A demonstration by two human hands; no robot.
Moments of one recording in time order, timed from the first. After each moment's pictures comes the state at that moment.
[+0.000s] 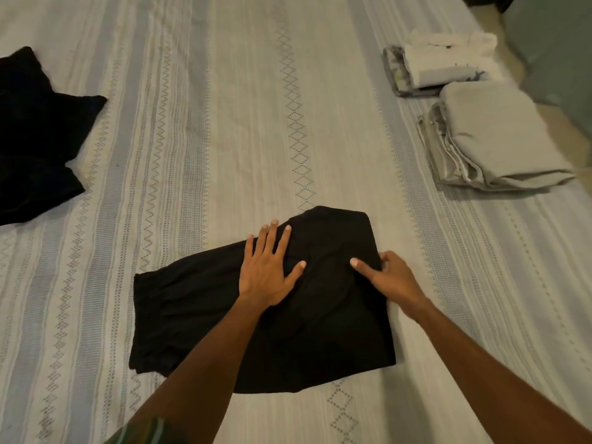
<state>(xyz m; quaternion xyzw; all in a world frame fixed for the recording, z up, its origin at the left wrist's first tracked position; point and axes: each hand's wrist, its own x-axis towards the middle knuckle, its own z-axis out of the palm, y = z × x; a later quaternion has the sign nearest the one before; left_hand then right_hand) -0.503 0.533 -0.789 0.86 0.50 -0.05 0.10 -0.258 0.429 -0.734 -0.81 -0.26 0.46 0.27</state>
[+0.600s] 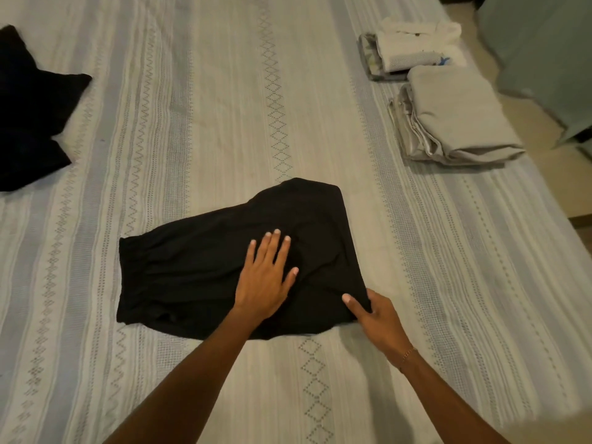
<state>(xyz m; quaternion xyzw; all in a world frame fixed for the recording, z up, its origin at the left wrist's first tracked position) -0.495 0.426 -0.774 0.89 0.45 -0.02 0.09 -0.291 0.277 -0.732 -0.76 -0.30 0.48 0.33</state>
